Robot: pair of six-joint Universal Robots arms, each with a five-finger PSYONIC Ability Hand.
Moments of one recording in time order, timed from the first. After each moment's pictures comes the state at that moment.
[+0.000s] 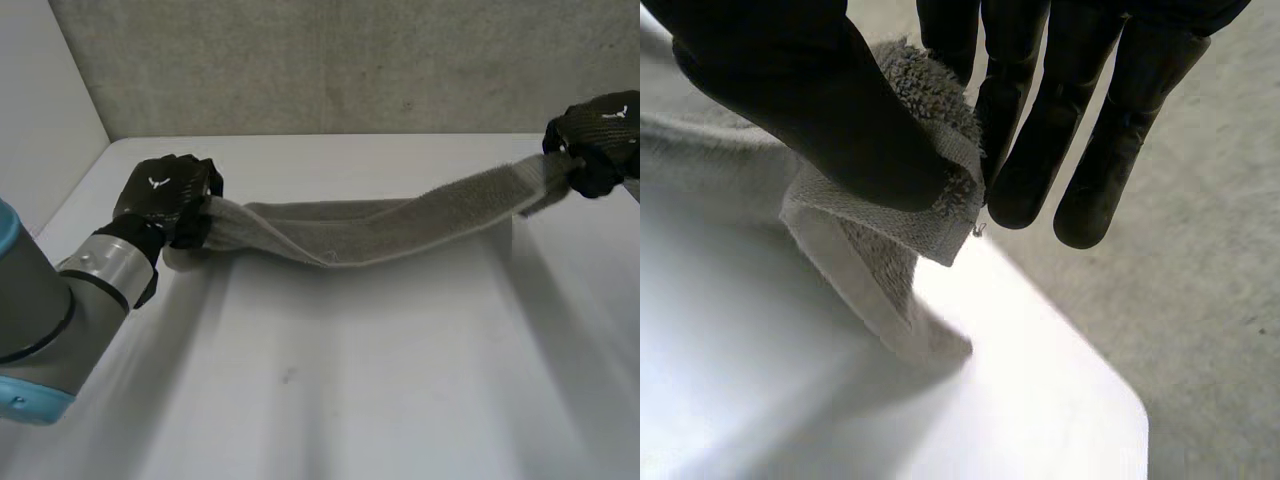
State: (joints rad) left arm 4.36 -1.75 -1.74 3.47 -1.41 3.23; right arm 1.61 -1.37 1.26 0.38 1.19 2.58; left_hand 1.17 1.22 1.21 1.22 1.02; right_hand 1.39 1.21 1.21 1.22 1.03
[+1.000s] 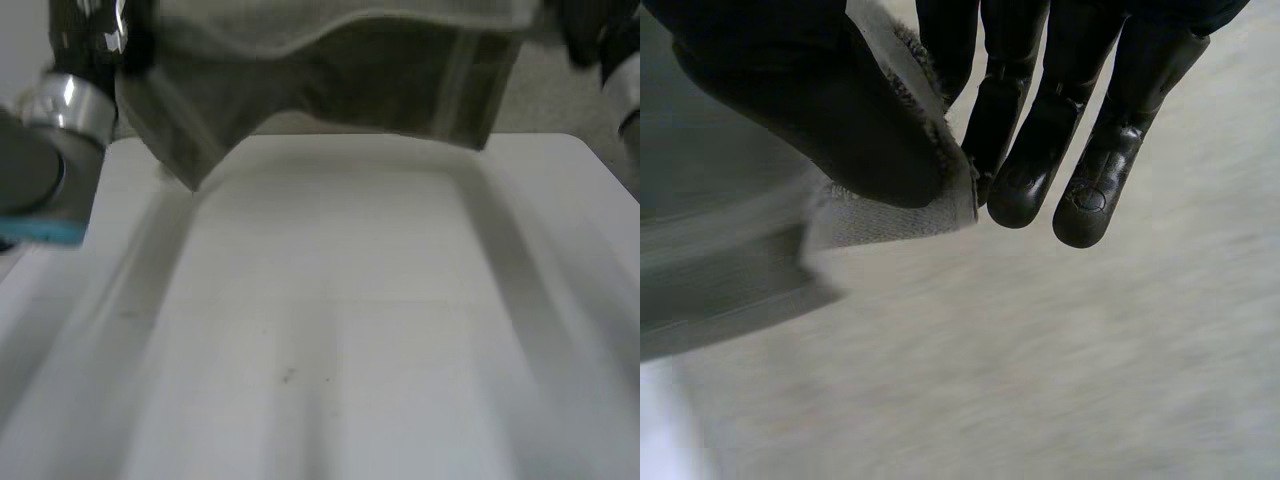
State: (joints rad) left arm 4.46 -1.98 -1.26 3.77 -1.40 3.23; right arm 1.75 -1.23 1.17 -0.32 1.34 2.41; left_hand 1.17 1.22 1.21 1.22 1.02; right_hand 1.39 1.21 1.21 1.22 1.03
